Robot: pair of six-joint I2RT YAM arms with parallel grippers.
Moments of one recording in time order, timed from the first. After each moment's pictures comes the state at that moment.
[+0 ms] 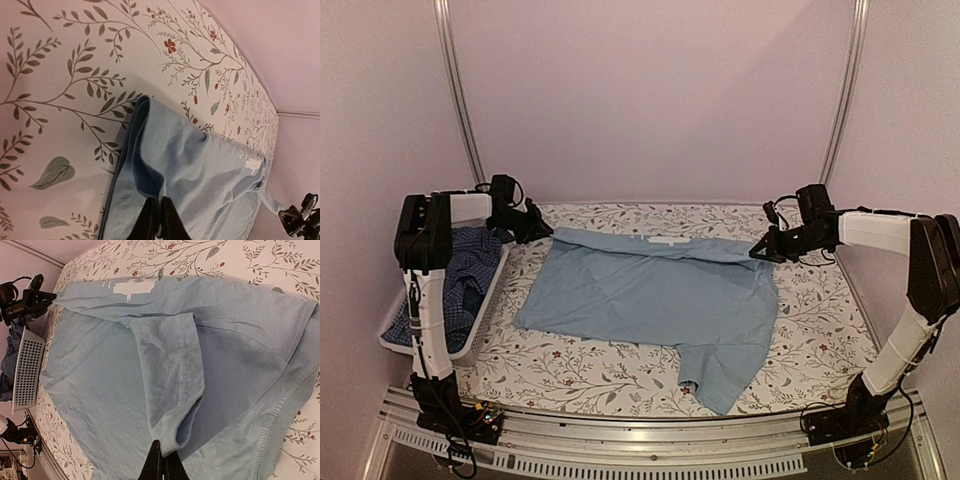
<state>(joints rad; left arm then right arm) -0.03 2.28 1.71 -0.38 0.55 -0.61 0.18 1.67 1.10 -0.33 -0.55 0.23</state>
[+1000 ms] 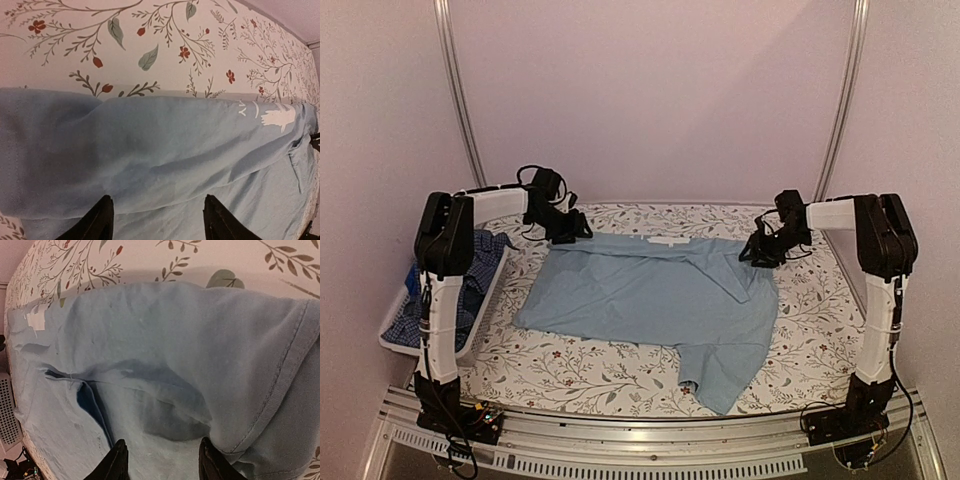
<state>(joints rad) -0.27 2.30 1.84 -0.52 0.33 -0.33 0.16 2.12 1.45 -0.47 -0.46 0.29</state>
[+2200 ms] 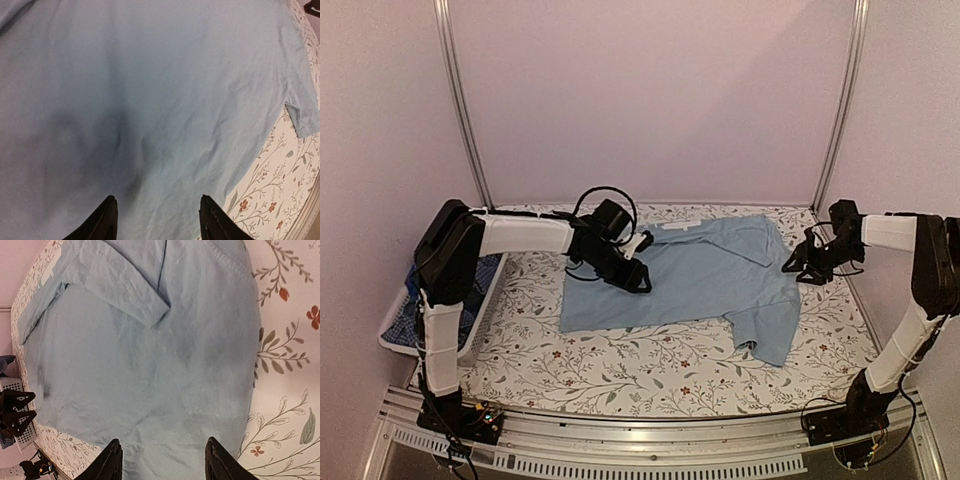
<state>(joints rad) -0.72 2.10 1.54 -0.45 0.29 -0.16 -0.06 1.68 1.10 -0.58 -0.49 0.28</state>
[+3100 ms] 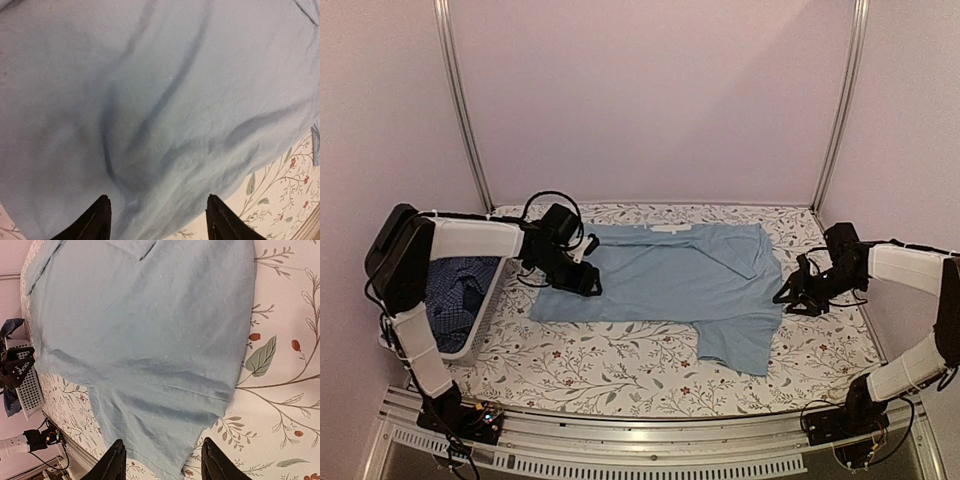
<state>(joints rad) -0.56 1.87 1.19 -0.45 0.17 -0.18 0.08 1.42 0.77 -0.59 -0.56 0.39</state>
